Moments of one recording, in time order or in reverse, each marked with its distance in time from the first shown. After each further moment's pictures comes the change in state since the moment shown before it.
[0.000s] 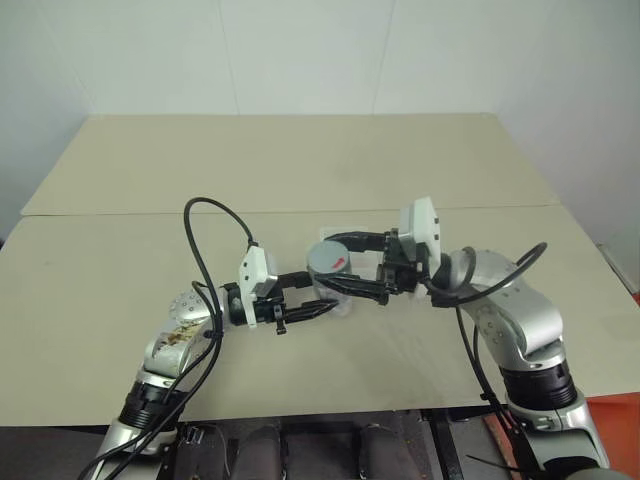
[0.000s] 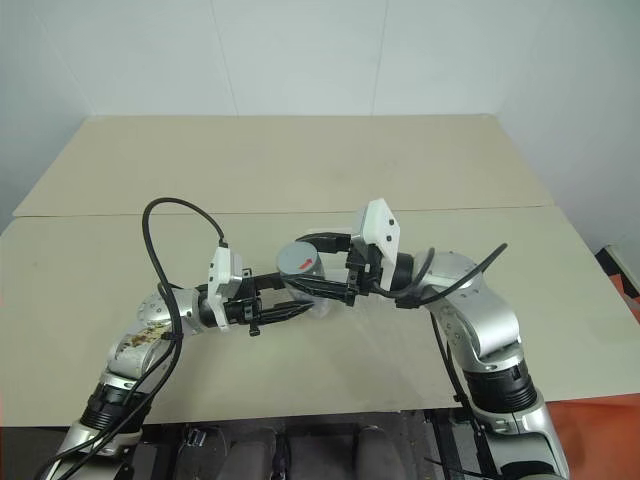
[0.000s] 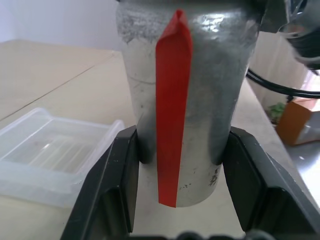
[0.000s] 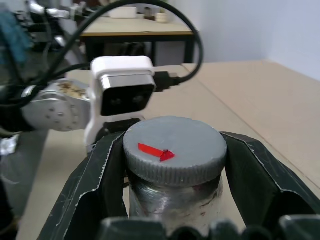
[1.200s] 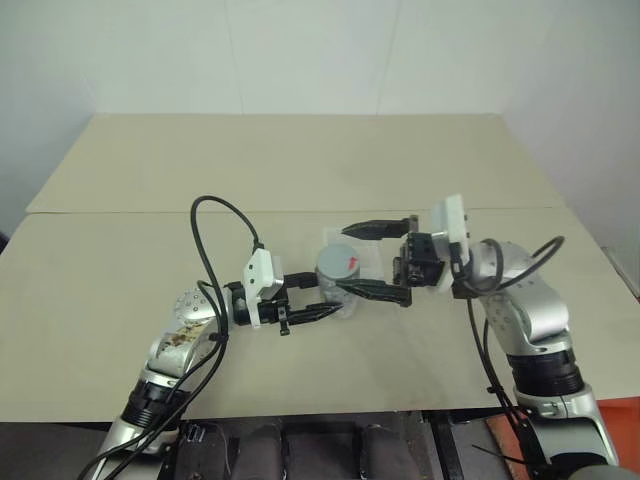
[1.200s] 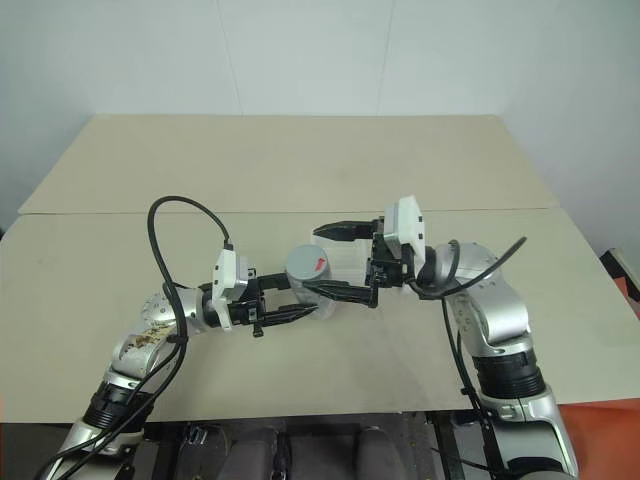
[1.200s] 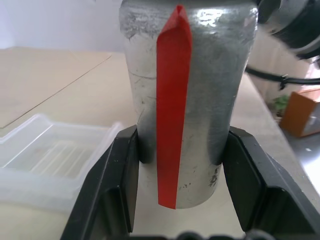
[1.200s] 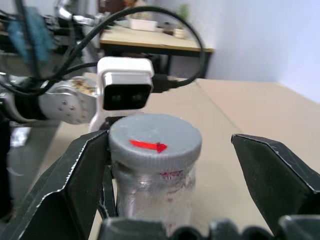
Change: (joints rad) left arm 0.010 0.002 -0.020 -0.006 0.040 -0.042 0.050; right arm 0.048 -0.051 -0.086 0.066 0.004 -0.182 0.085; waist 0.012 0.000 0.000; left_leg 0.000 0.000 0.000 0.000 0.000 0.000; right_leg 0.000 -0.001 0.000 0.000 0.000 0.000
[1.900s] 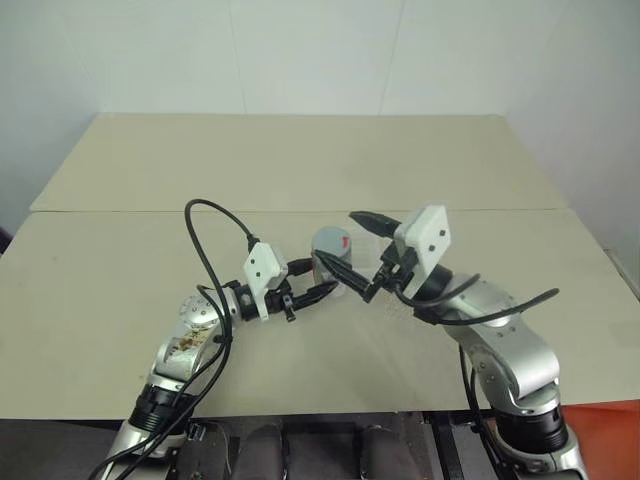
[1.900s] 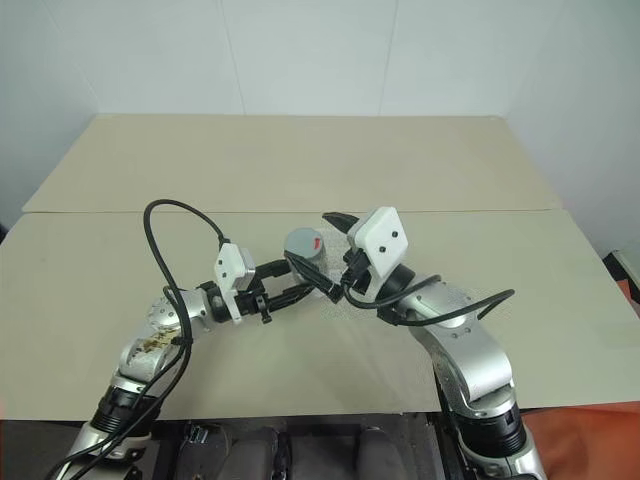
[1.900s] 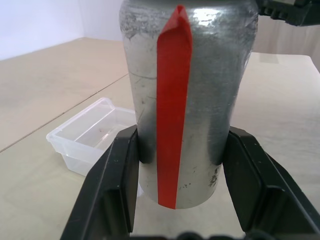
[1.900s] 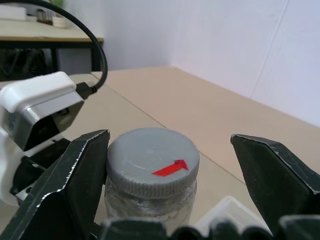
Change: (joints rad) left arm 0.007 -0.048 0.003 -0.007 0.067 -0.005 0.218; right arm 0.131 0.154 0.129 -0.358 -0.206 0.234 -0.638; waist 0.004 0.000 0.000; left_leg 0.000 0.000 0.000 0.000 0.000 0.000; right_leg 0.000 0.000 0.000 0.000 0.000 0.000
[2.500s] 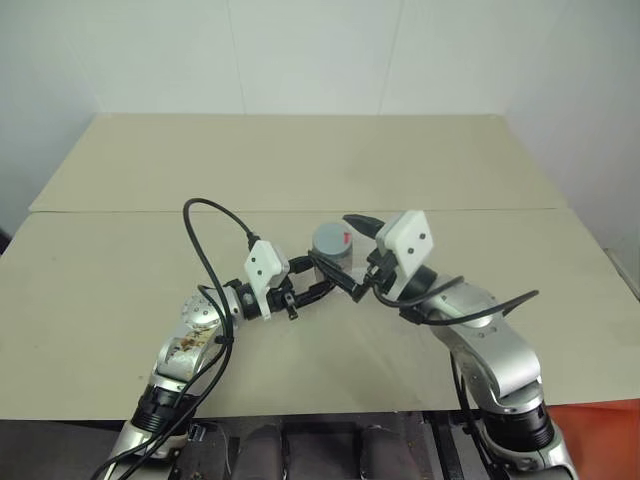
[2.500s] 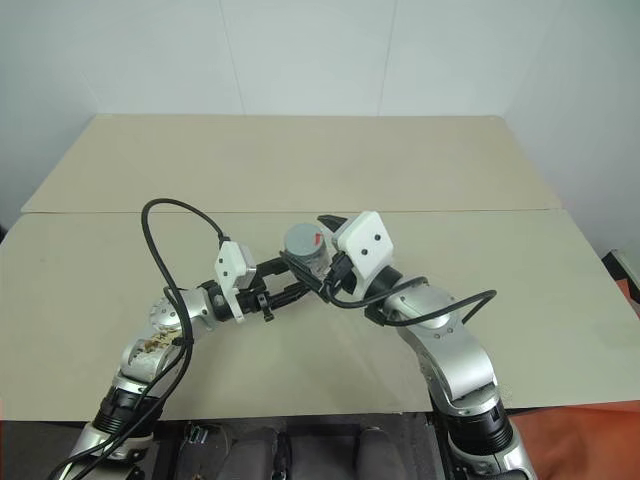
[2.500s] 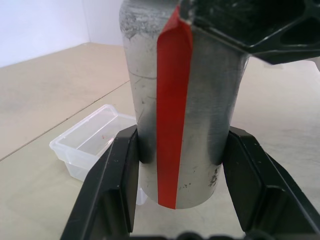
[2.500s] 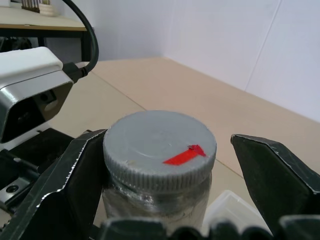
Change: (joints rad) left arm 0.000 -0.010 -0.001 -0.015 0.000 0.002 0.019; right arm -0.024 0.058 0.047 0.048 -0.074 -0.004 -0.034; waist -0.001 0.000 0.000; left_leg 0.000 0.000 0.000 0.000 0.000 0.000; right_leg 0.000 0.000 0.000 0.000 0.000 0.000
